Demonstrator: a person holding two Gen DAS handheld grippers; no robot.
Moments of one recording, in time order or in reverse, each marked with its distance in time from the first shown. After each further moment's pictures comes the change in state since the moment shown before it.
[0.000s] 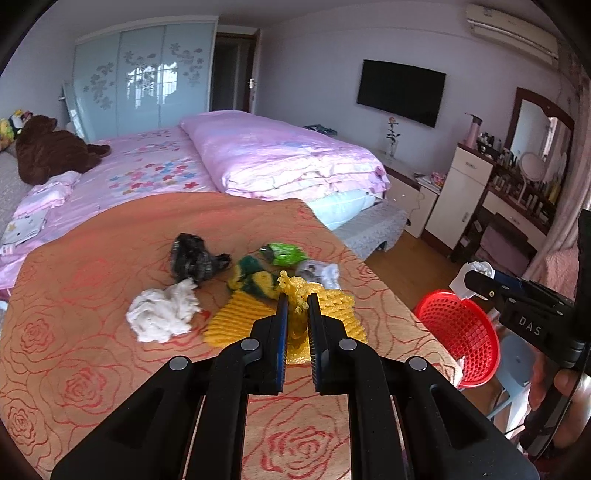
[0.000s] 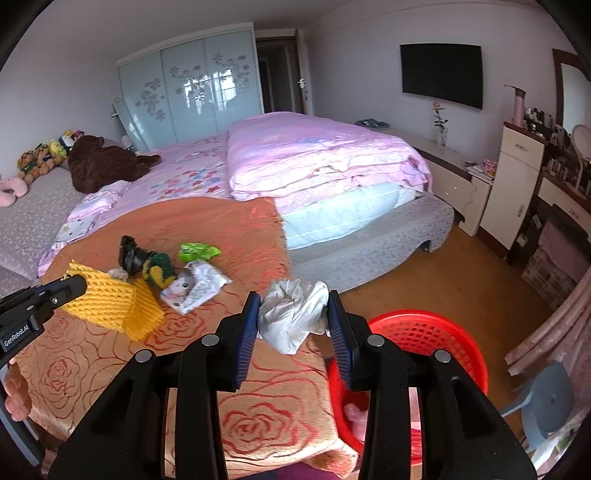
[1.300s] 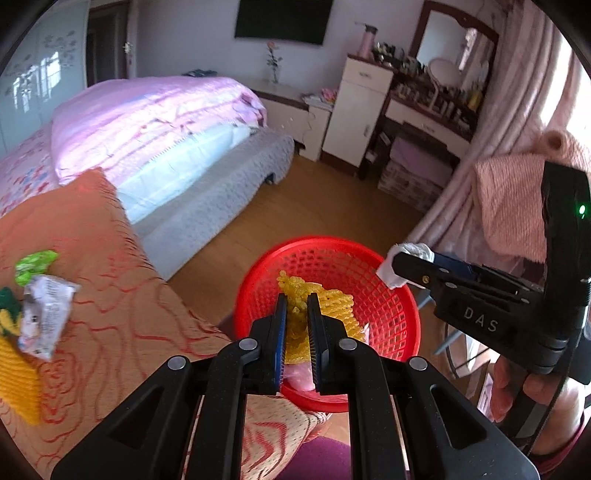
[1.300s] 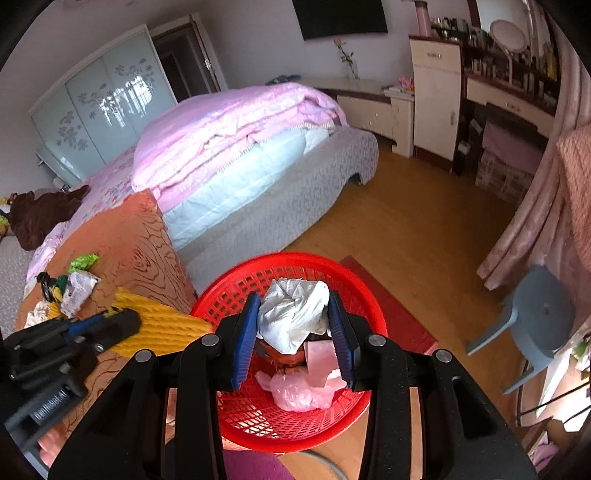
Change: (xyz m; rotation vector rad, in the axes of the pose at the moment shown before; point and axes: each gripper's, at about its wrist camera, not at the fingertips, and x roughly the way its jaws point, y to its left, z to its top) left arm 0.126 -0.202 -0.021 0.260 0.270 -0.327; right arm 0.021 -0.155 -0.053 0.318 0.147 -0.138
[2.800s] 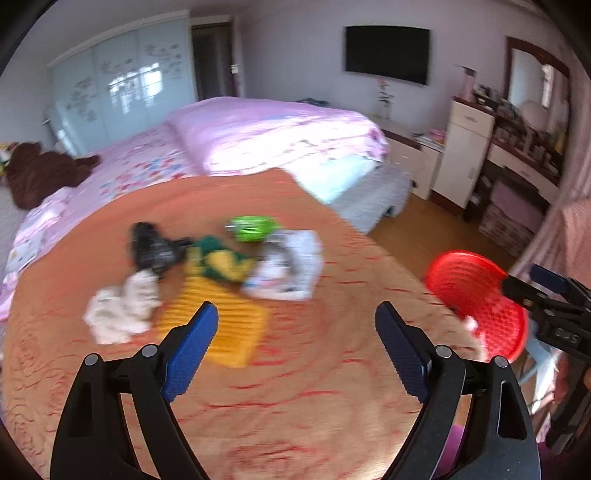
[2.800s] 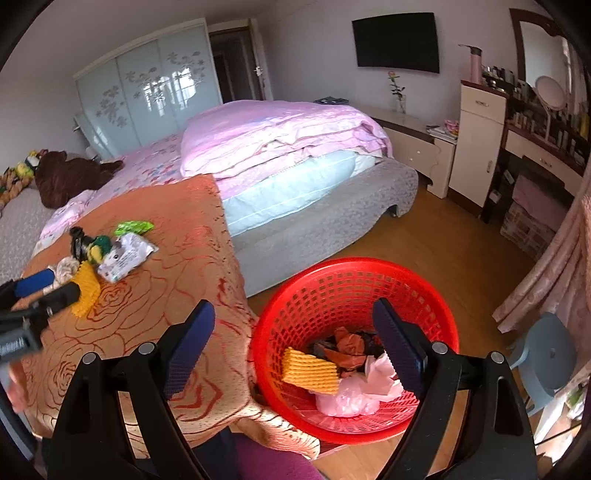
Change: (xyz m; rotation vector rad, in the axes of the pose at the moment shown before) left arm -0.119 0.129 -0.057 -0.179 -0.151 0.416; right arm -0.018 0.087 -0.030 -0.198 -0.097 0.063
